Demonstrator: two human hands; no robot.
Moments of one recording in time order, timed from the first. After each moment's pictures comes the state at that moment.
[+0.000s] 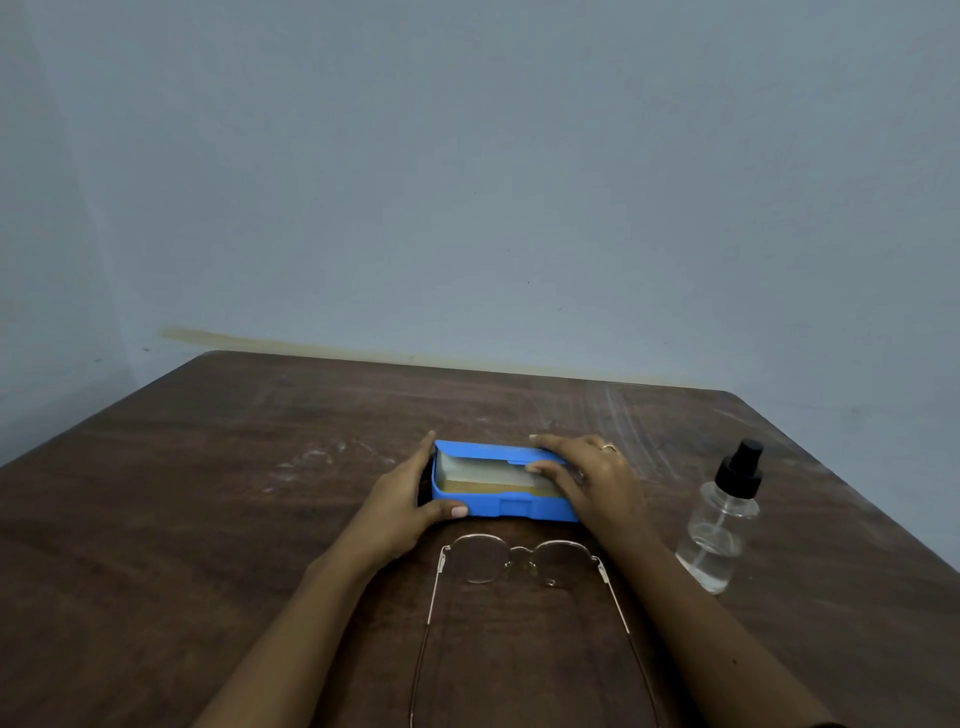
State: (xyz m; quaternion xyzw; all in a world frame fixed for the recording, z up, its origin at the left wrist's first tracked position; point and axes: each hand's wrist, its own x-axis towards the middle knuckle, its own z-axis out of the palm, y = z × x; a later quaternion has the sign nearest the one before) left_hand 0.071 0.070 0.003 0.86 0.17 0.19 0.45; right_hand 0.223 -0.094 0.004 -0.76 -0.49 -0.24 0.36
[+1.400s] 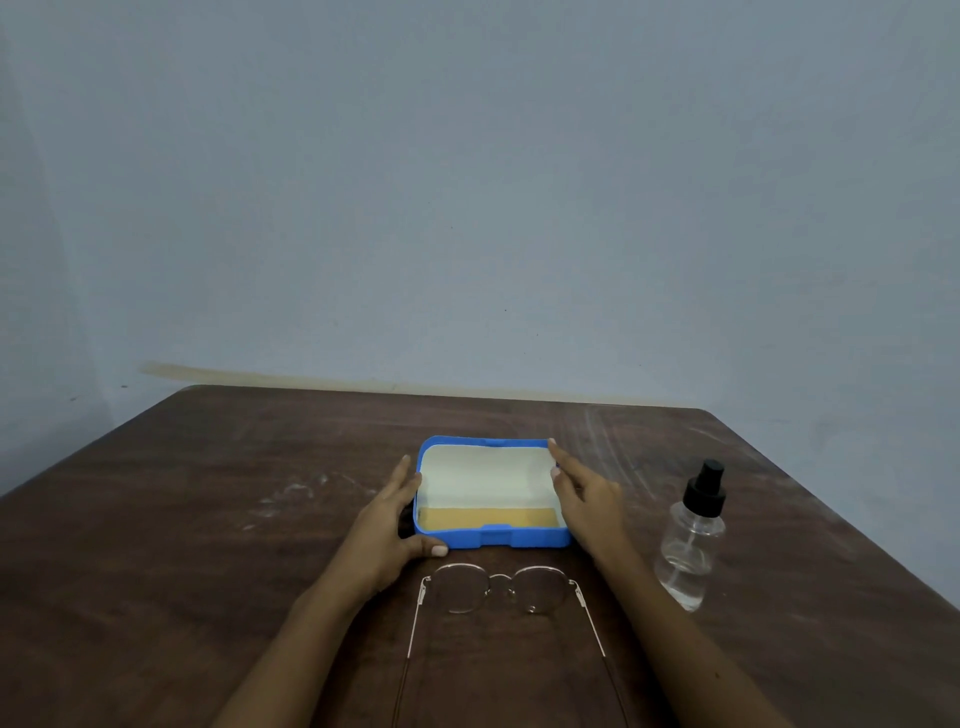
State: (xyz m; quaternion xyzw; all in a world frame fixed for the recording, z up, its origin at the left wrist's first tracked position) left_hand 0.078 0.071 0.000 0.87 0.19 0.19 0.40; right_hand 0.228 -0.096 0.010 -0.82 -0.32 -0.10 0.47
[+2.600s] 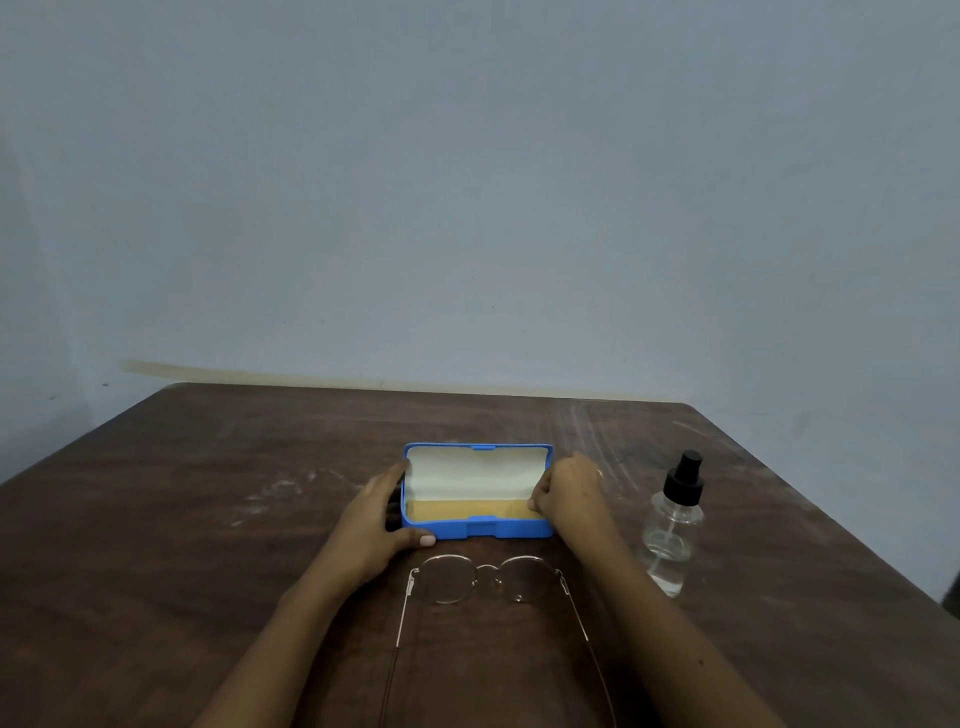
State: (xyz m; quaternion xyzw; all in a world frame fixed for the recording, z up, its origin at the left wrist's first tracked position) left_hand 0.079 0.073 -0.001 0.87 0.19 0.20 0.41; right_hand 0.242 -0.076 0.014 -0.95 -0.23 -0.03 0.23
